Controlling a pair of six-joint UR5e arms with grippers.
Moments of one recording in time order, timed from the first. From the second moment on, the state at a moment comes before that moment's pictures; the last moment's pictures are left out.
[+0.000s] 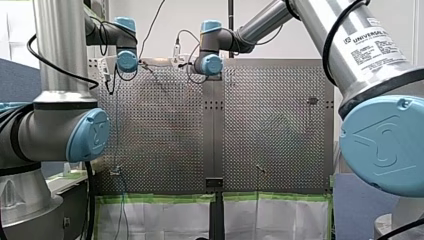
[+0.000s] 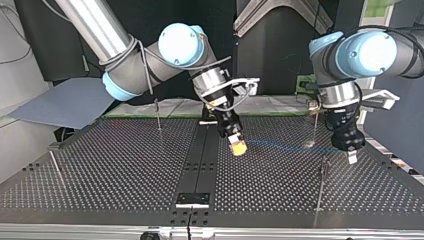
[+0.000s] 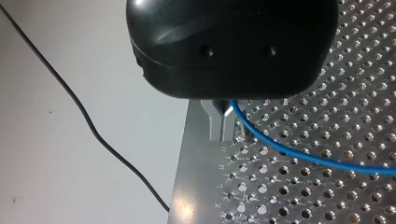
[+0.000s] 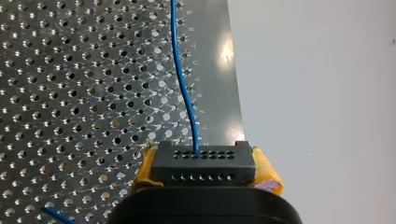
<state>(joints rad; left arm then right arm) 0.00 -1.47 -1.85 -2.76 -1.86 -1.70 2.45 -1.08 1.19 -0.34 1.58 1.63</state>
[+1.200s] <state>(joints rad) 0.05 -1.53 -1.80 -2.74 -1.77 -1.77 2.44 -1.05 1.14 -0.33 1.56 1.63</state>
